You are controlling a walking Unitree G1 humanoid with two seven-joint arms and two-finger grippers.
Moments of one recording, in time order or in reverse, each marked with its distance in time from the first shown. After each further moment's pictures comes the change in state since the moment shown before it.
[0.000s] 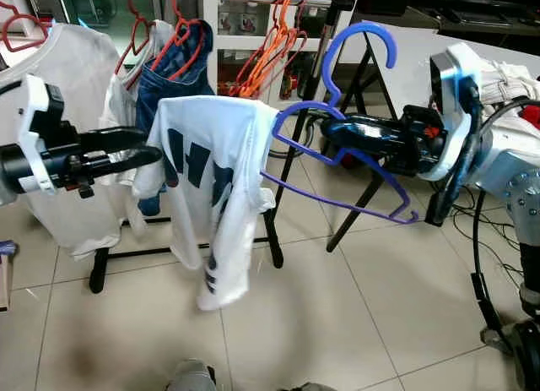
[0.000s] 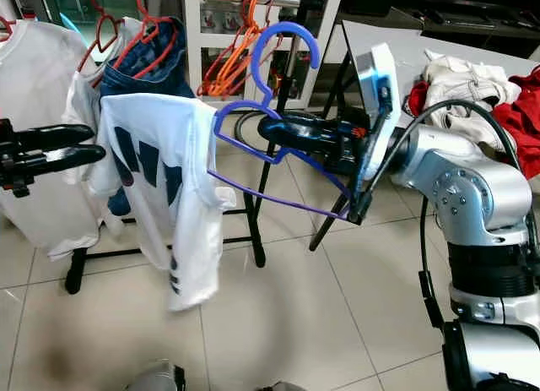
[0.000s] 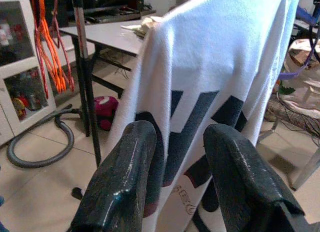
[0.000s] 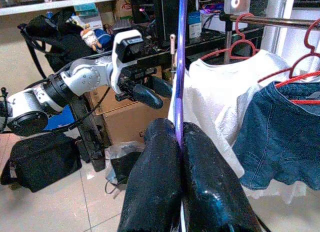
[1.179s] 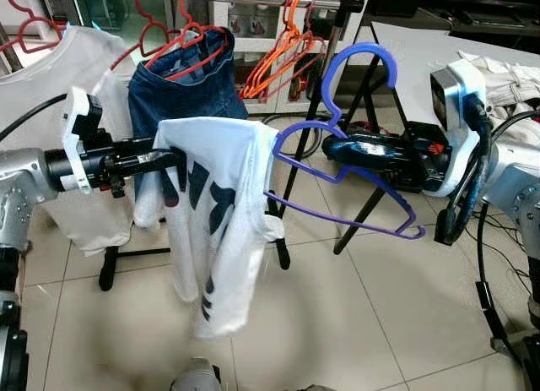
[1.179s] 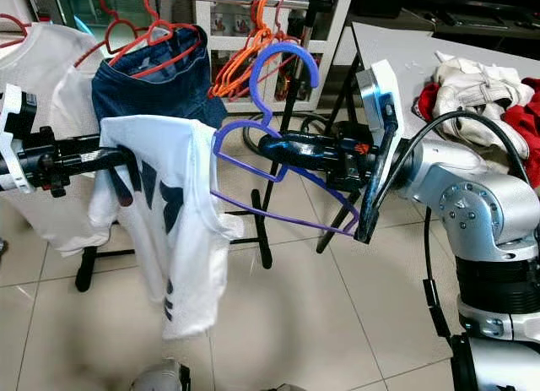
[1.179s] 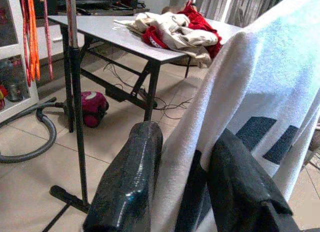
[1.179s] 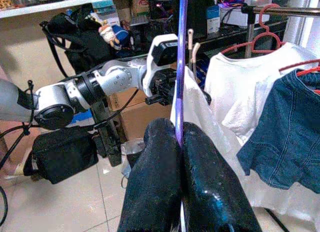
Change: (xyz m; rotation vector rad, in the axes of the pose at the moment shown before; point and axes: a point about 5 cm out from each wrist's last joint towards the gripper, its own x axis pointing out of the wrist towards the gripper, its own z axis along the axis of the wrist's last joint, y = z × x) left arm 0.029 0.013 -0.020 -0.089 -0.014 -0.054; right arm -0.003 0.012 -0.006 0.023 0.026 0.041
